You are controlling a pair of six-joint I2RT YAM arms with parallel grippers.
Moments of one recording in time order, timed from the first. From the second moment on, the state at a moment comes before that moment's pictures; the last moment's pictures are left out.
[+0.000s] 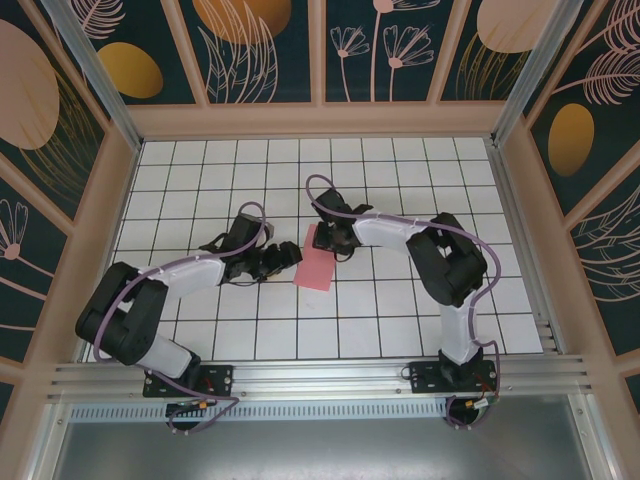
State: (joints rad) left arm -0.50 1.52 0.69 -0.08 0.42 -0.88; right arm 0.73 1.98 1.29 -0.44 0.02 0.83
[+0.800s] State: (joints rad) left arm -0.59 1.59 0.73 -0.10 0.43 -0.88; right arm 0.63 1.93 1.14 -0.25 -0.20 0.84
